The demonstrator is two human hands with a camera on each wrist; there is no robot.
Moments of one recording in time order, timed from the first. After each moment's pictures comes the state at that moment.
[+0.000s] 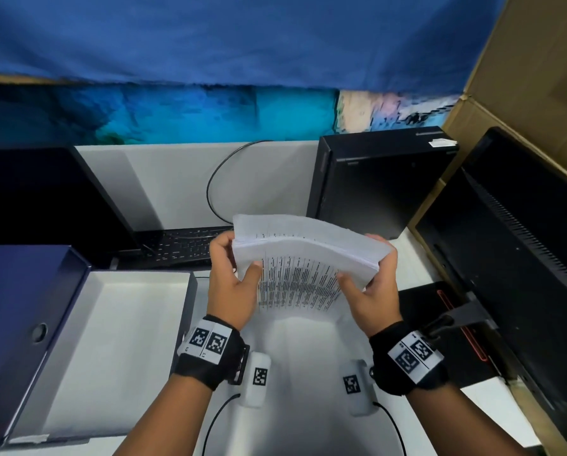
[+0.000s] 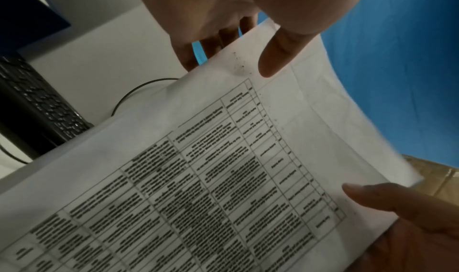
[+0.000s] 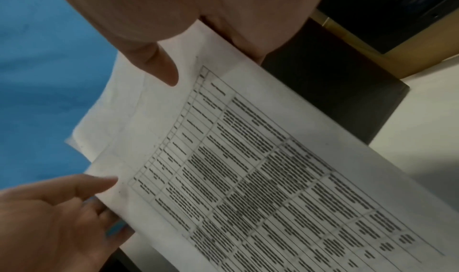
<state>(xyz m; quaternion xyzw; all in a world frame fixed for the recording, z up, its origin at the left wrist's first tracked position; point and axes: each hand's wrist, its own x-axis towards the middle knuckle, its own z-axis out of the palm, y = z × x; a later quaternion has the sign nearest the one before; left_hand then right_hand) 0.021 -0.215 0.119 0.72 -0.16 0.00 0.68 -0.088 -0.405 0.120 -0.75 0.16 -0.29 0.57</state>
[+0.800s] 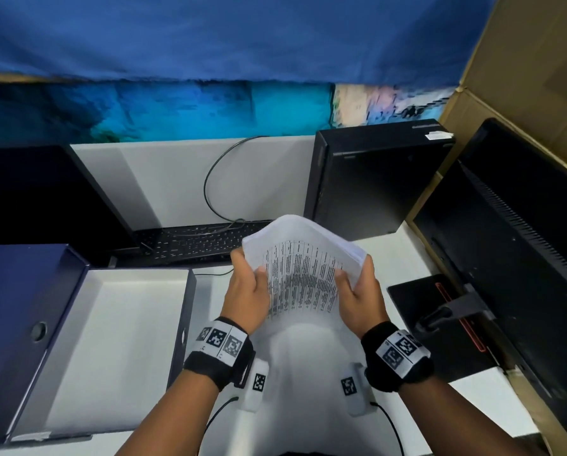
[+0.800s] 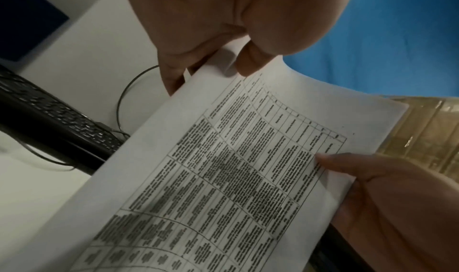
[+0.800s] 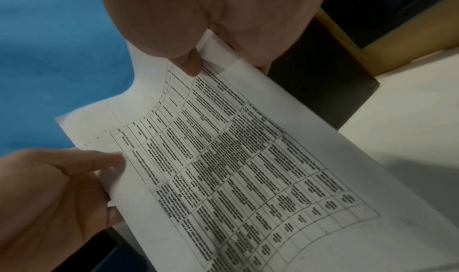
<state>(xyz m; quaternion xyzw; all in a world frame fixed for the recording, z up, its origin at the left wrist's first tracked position) 0.009 -0.226 0.102 0.80 -0.18 -0.07 0.57 -0.091 -0.392 0.107 -0.79 0.22 -0.20 0.54</state>
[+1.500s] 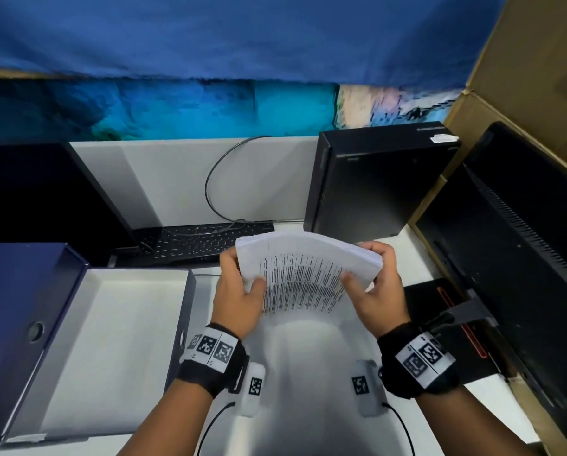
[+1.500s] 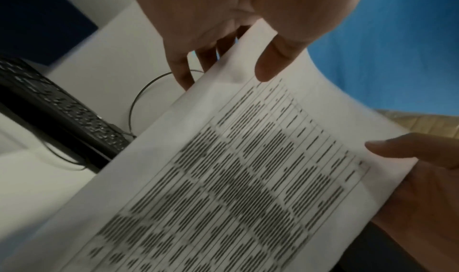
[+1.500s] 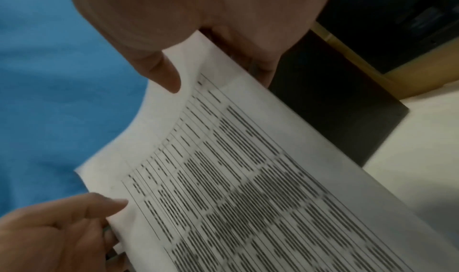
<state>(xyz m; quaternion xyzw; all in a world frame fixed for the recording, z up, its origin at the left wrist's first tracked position) 0.011 -0.216 0.103 0.78 -0.14 -0.05 0.61 -0.095 -0.410 0.127 -0.78 0.17 -0.26 0.54</state>
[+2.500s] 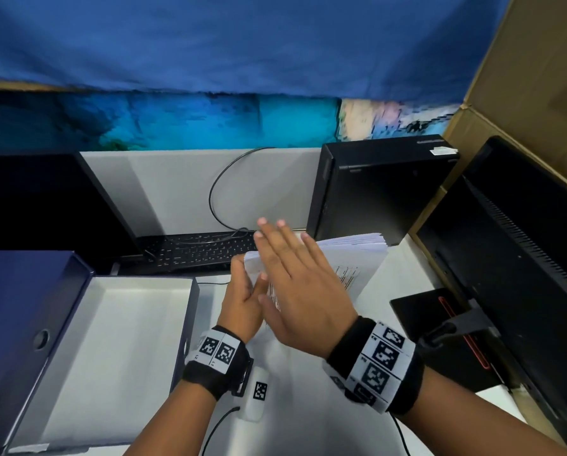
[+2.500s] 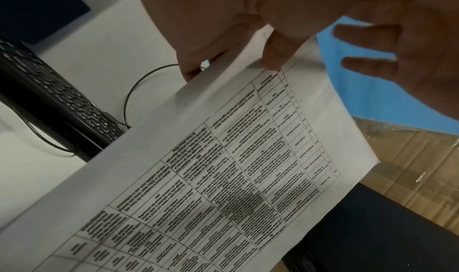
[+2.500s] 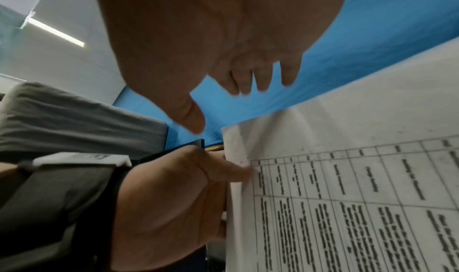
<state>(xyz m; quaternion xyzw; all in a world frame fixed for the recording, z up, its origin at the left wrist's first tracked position) 0.022 -0.216 0.093 0.73 -0.20 -0.09 0.65 -0.055 -0.322 0.184 -0.99 -0.05 -0.13 0.07</state>
